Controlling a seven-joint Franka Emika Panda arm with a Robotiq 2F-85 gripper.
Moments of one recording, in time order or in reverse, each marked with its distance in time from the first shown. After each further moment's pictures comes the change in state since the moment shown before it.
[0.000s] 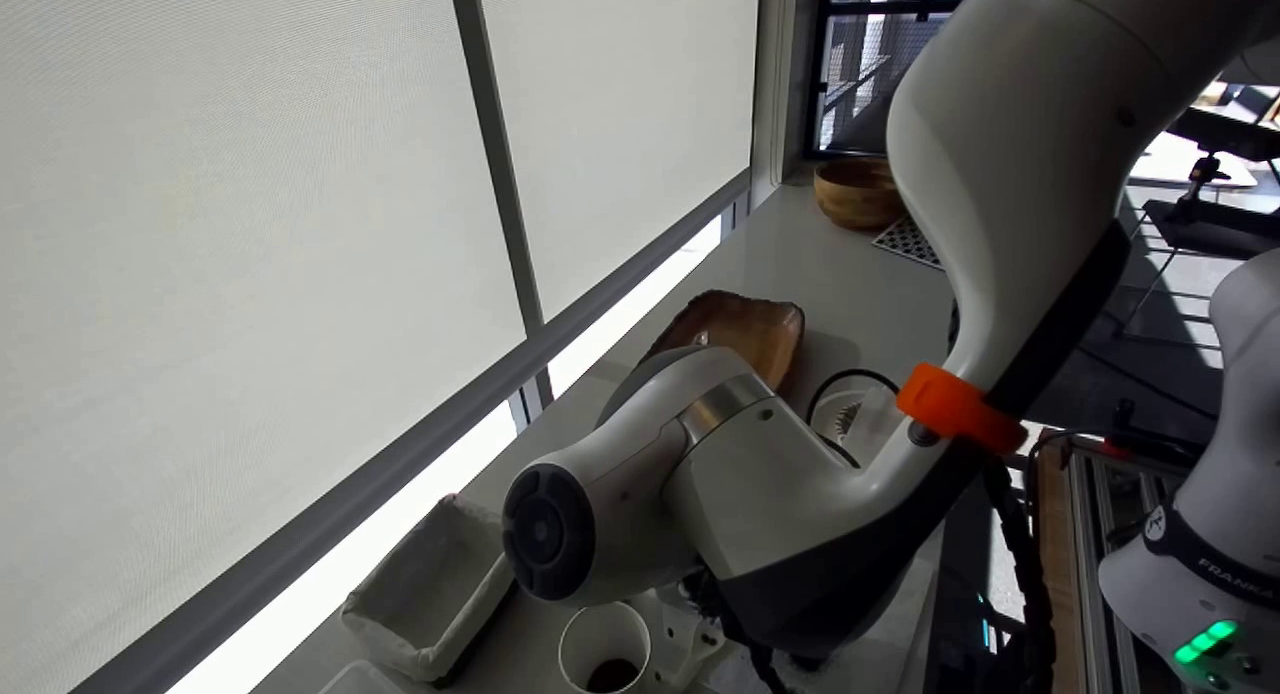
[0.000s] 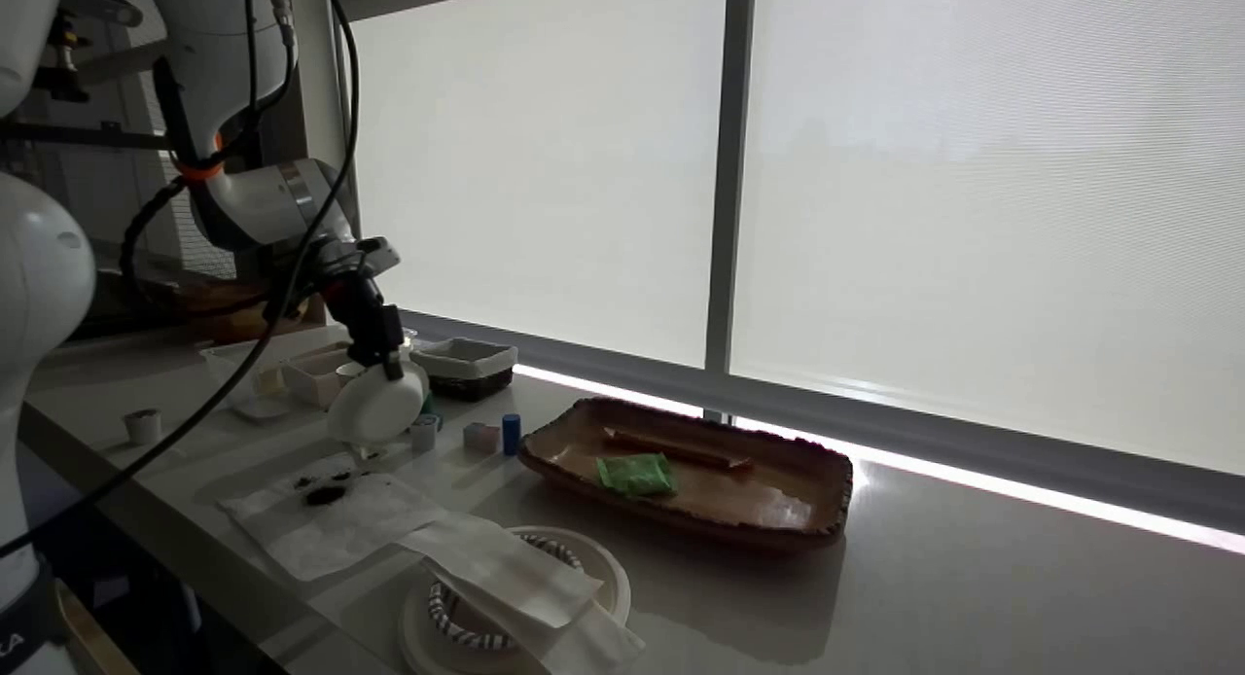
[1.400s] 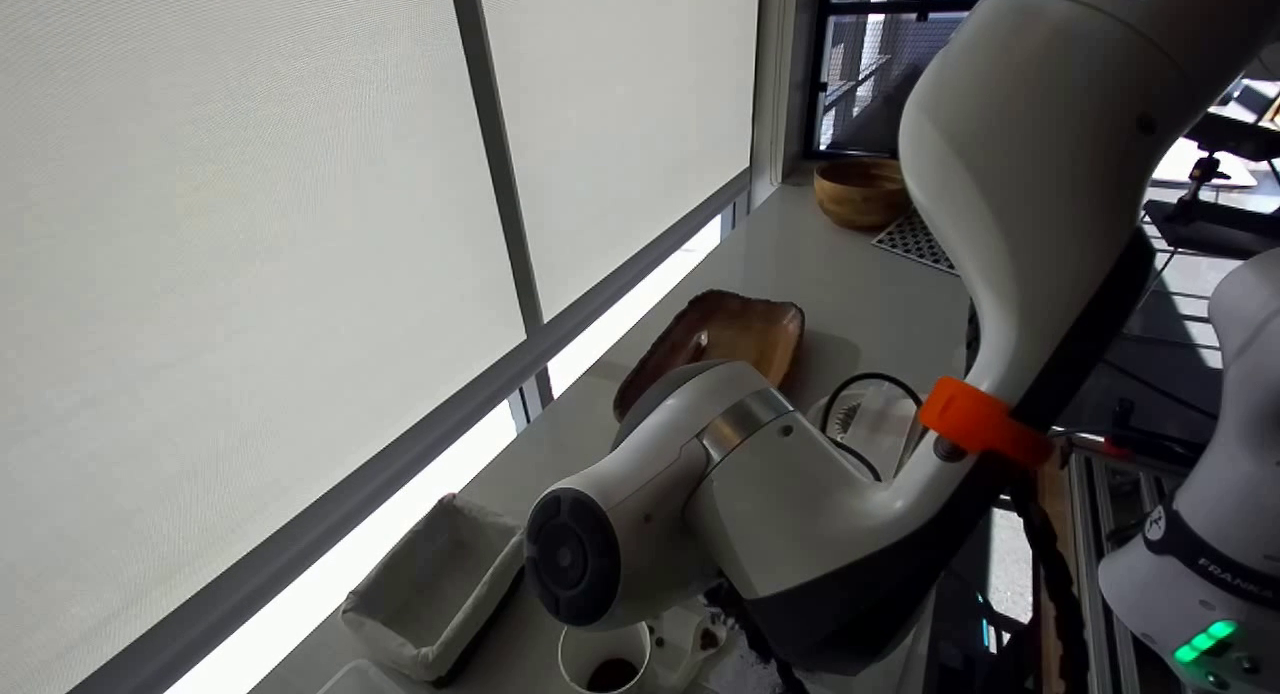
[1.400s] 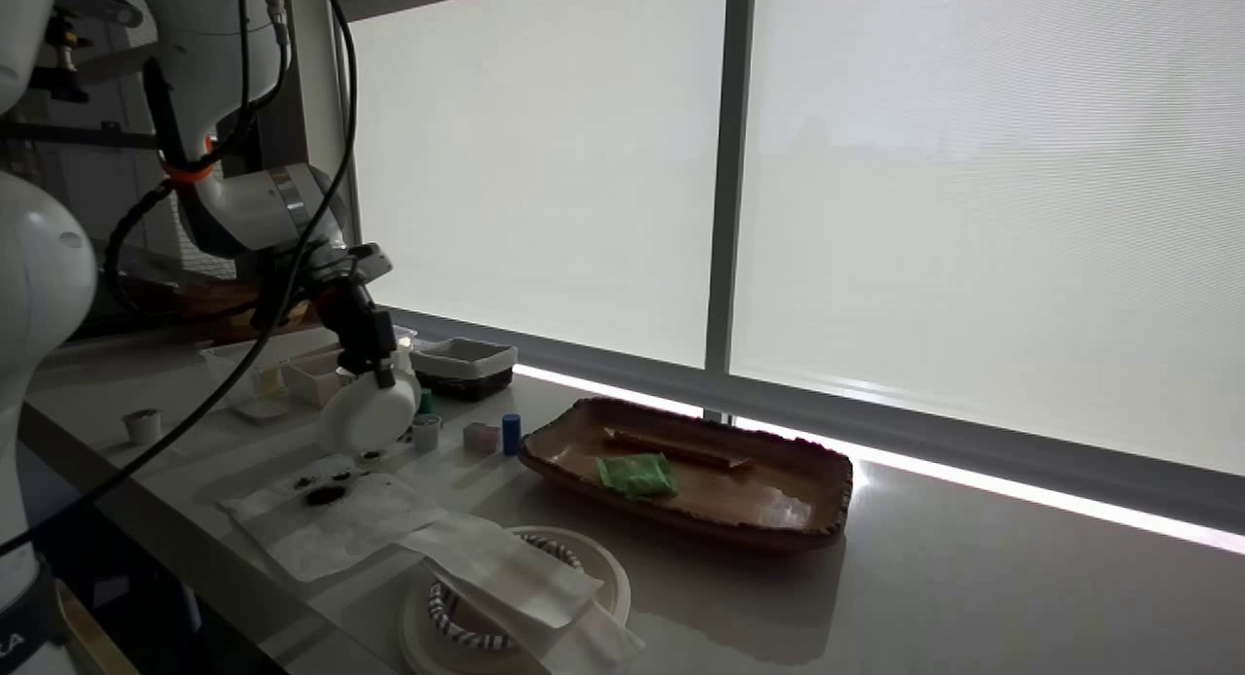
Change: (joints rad) arm 0.008 -0.010 0.005 -0.042 0.002 -0.003 -0.005
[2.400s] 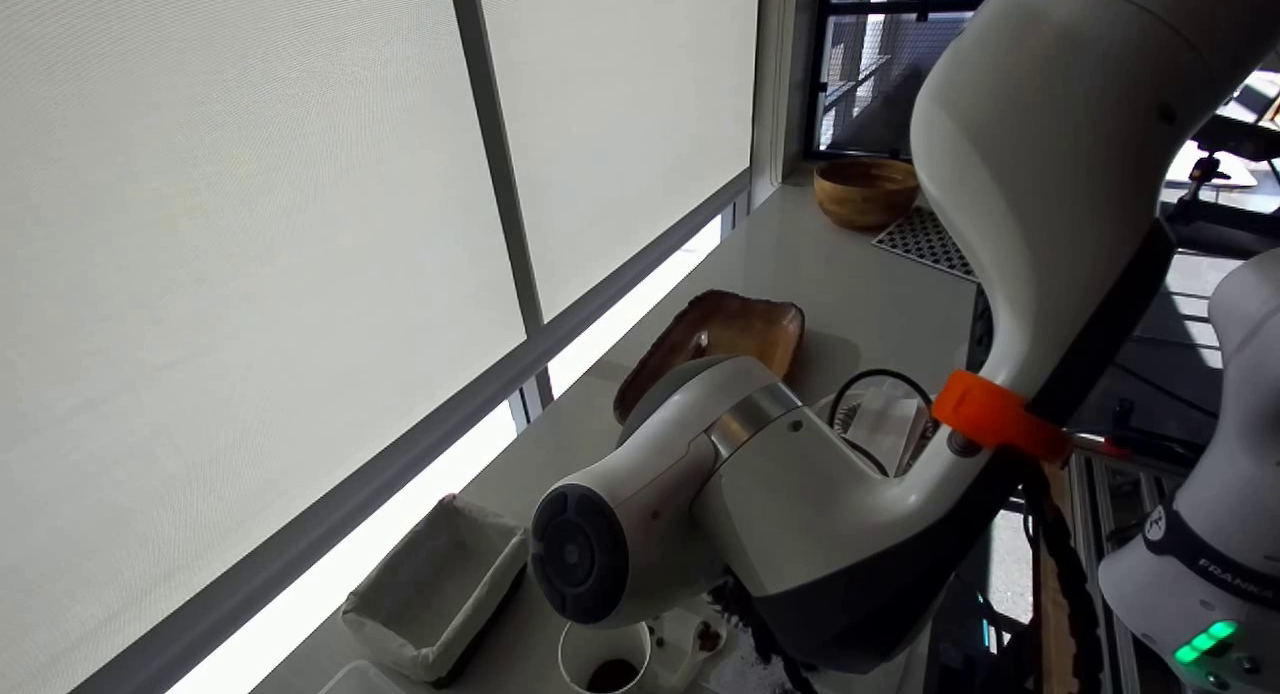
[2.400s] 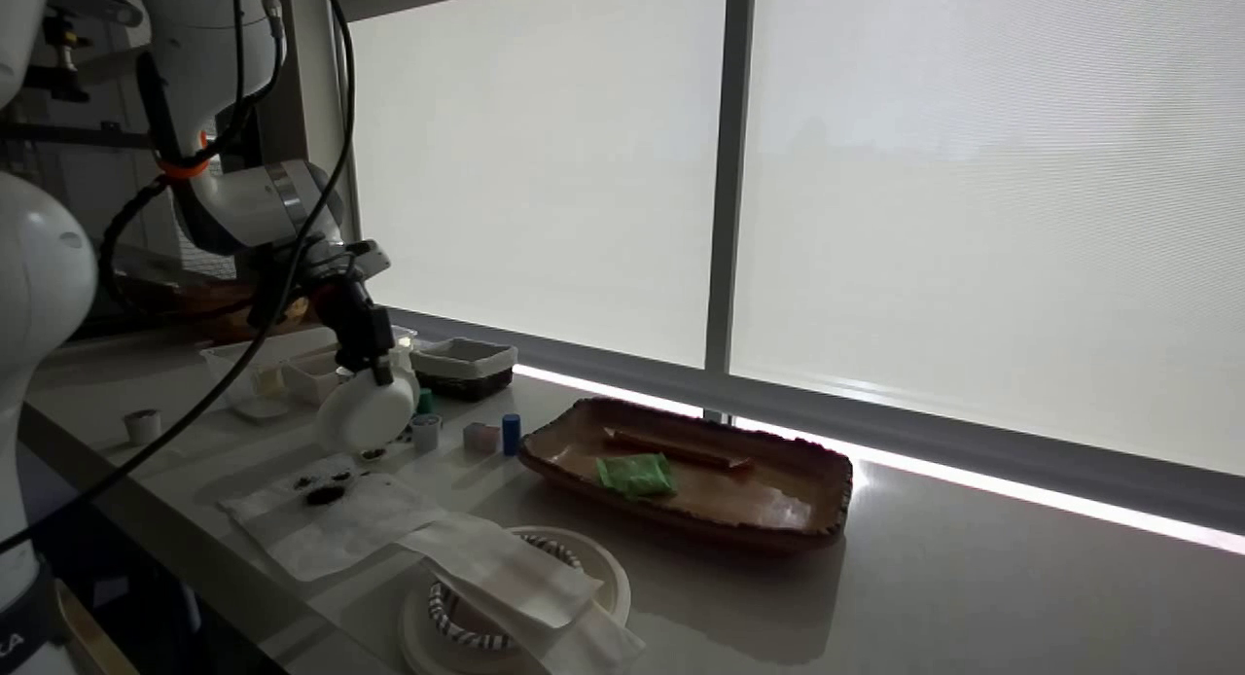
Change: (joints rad) arm 0.000 -0.020 0.003 -0.015 0.004 -0.005 0.003
